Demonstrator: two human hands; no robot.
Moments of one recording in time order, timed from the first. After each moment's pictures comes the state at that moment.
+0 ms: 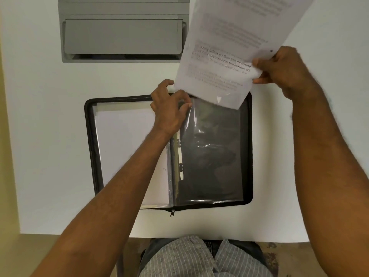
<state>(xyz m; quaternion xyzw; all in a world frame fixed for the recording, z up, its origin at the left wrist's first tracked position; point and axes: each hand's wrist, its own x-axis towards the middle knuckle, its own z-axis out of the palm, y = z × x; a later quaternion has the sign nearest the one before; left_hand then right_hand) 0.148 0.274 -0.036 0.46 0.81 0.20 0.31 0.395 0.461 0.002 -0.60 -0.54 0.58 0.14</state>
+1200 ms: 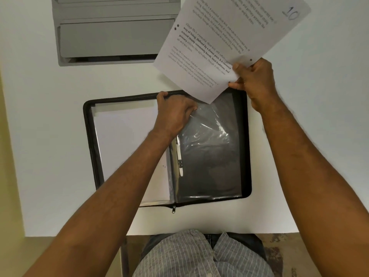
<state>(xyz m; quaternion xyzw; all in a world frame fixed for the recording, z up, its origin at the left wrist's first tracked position) 0.158 0.271 -0.030 0.65 0.71 0.11 0.25 0.362 0.400 0.000 -0.61 -0.46 0.58 0.27</state>
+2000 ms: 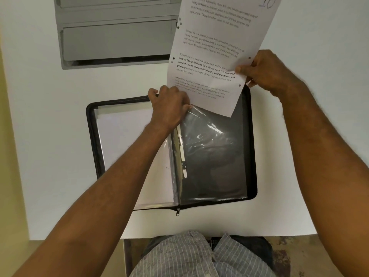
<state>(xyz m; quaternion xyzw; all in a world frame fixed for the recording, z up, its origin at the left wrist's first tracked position) 0.141 0.287 -0.027 0.61 0.76 0.01 0.23 0.382 0.438 0.001 -0.56 -0.64 0.53 0.05</state>
